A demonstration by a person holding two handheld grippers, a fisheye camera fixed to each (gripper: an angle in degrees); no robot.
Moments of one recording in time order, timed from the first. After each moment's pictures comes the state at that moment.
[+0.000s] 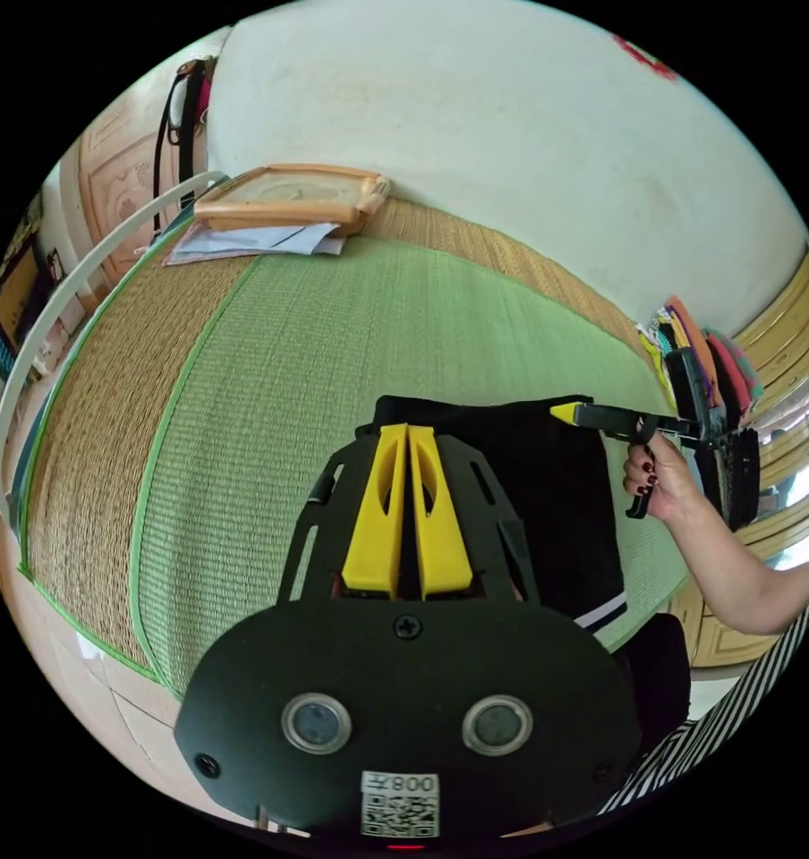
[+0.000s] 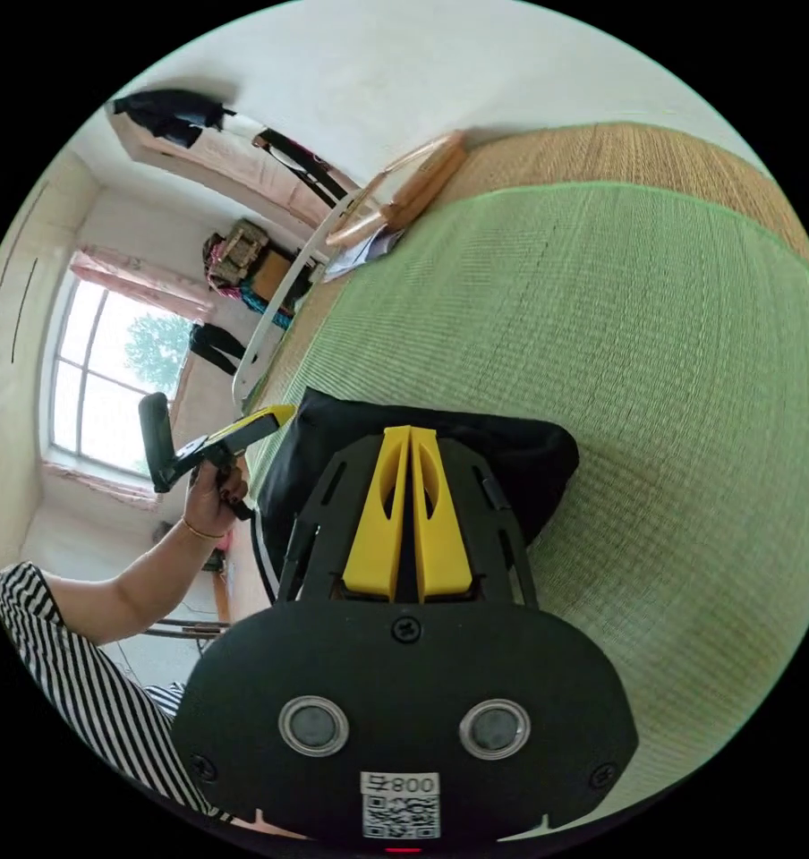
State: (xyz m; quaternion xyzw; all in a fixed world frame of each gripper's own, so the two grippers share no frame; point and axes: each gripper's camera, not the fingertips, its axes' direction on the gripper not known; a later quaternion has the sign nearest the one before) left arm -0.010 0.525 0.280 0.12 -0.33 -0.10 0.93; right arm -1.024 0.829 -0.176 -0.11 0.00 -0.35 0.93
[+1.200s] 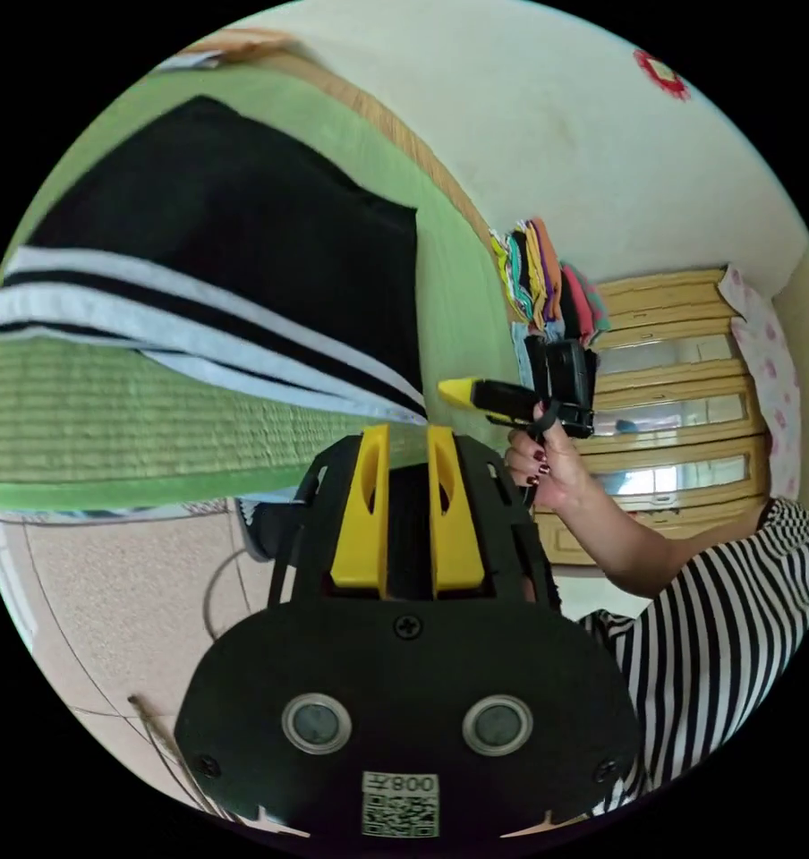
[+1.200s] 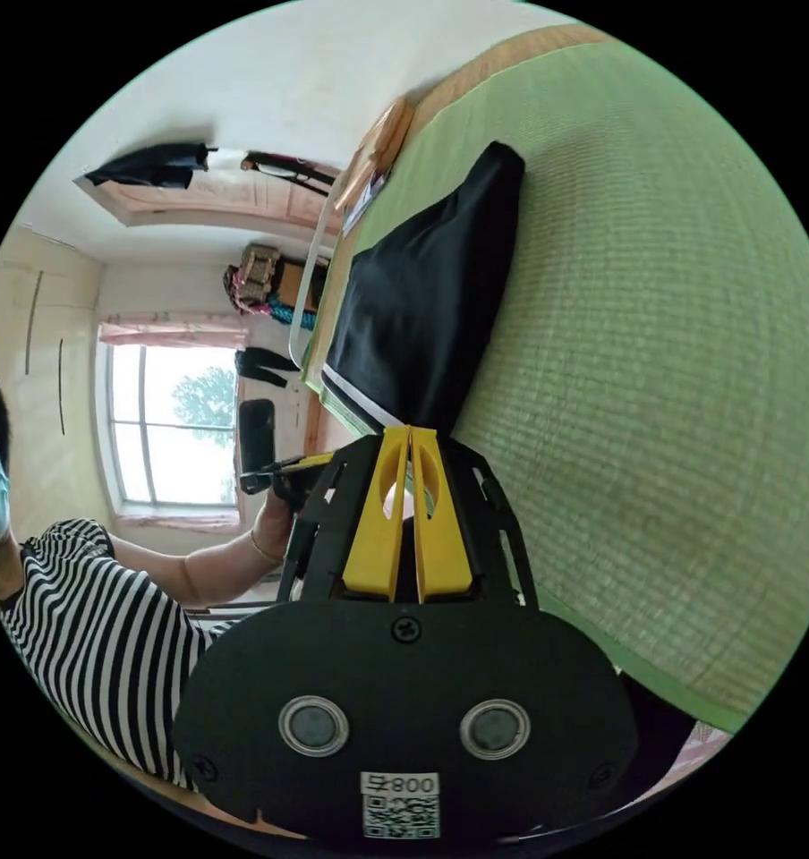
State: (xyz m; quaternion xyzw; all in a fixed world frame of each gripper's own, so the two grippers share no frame) left arm -0.126 0.630 0.537 0.00 0.00 -0.14 0.99; right arm -0.873 1.037 -0.183 -0.16 -0.10 -0.21 0.96
